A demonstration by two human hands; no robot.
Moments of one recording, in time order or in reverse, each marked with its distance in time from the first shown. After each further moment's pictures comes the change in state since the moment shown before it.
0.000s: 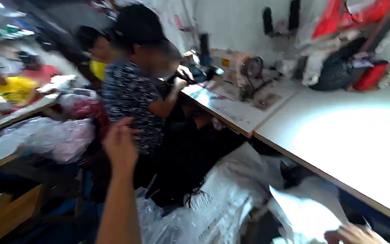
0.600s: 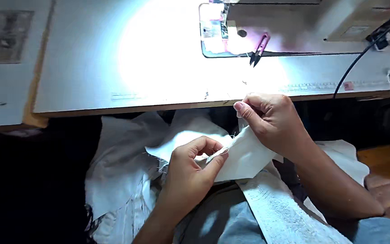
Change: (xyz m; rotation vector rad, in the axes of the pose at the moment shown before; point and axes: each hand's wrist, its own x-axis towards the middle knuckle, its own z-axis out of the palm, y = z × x) left_hand -0.279 0.318 0.238 -0.706 -1.361 0.116; right_hand -0.050 0.021 -0.085 0.183 0.526 0.593
